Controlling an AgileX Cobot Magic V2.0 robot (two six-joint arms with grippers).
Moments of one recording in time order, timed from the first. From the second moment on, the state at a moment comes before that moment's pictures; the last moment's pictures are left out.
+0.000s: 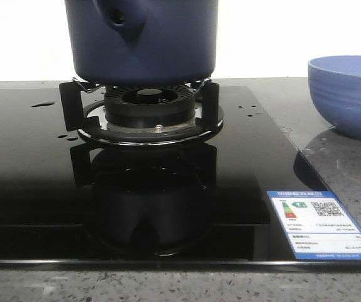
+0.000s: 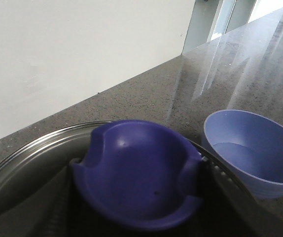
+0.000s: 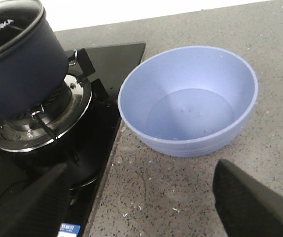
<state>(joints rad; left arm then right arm) -0.33 1.53 -1.17 -1.60 0.67 1.64 0.04 0.42 -0.60 0.34 0.68 -0.12</state>
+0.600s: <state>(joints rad) -0.13 1.42 -1.23 -1.59 0.70 1.64 0.04 0.89 -0.97 0.14 0.88 0.03</state>
